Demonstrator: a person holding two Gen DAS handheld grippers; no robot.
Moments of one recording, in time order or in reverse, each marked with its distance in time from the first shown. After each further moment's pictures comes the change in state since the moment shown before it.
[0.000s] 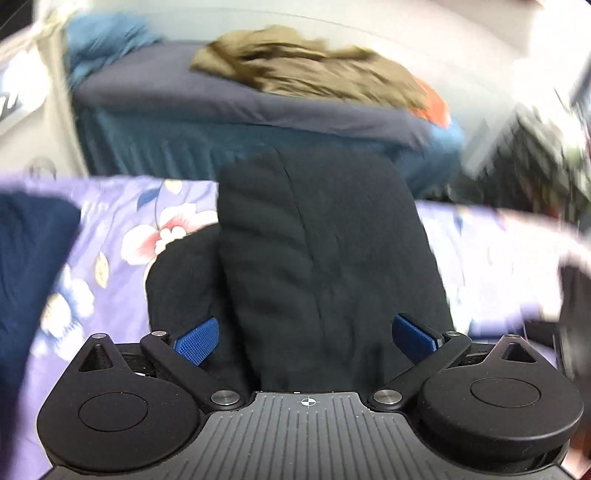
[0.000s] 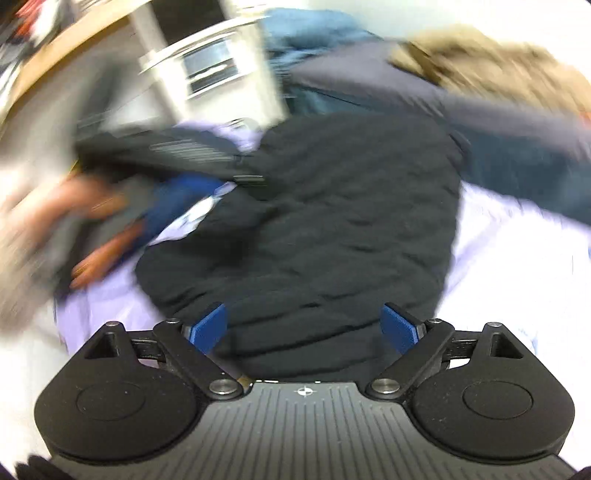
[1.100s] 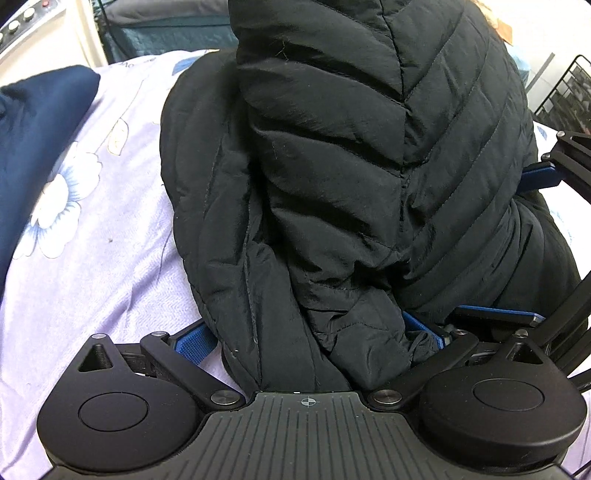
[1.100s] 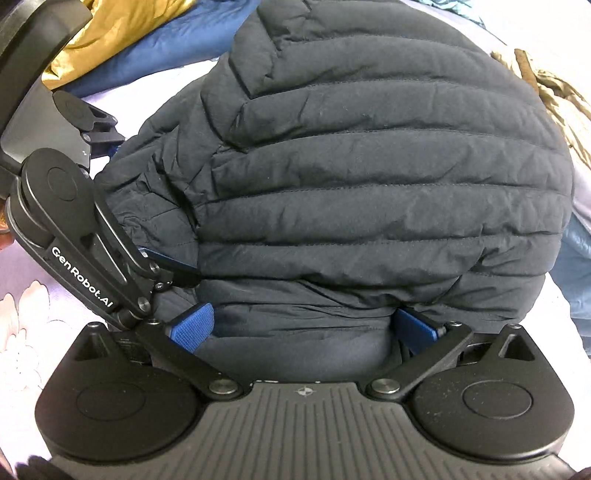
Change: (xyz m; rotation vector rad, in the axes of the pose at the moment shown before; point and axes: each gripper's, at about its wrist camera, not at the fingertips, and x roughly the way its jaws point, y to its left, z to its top) left arm 0.102 0.052 -0.070 -0.114 0.232 0.087; right arm 0.147 0.038 0.013 -0.569 0.269 -0.116
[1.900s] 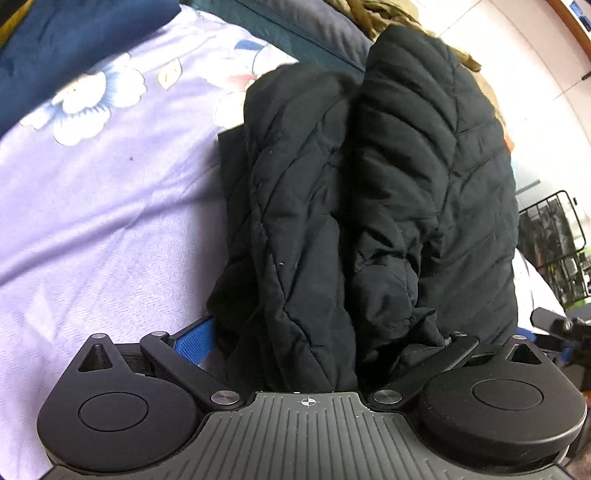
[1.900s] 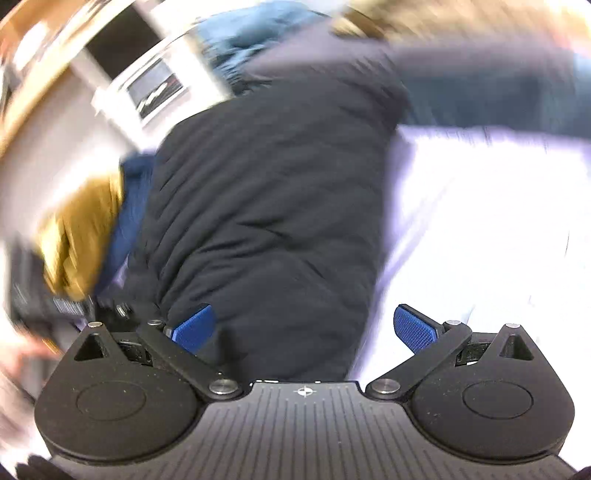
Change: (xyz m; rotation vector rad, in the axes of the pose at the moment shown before) left arm -0.031 0.043 -0.041 -0.388 -0.102 -0.289; right arm -0.078 -0.115 -0.129 0.818 -0.260 0.278
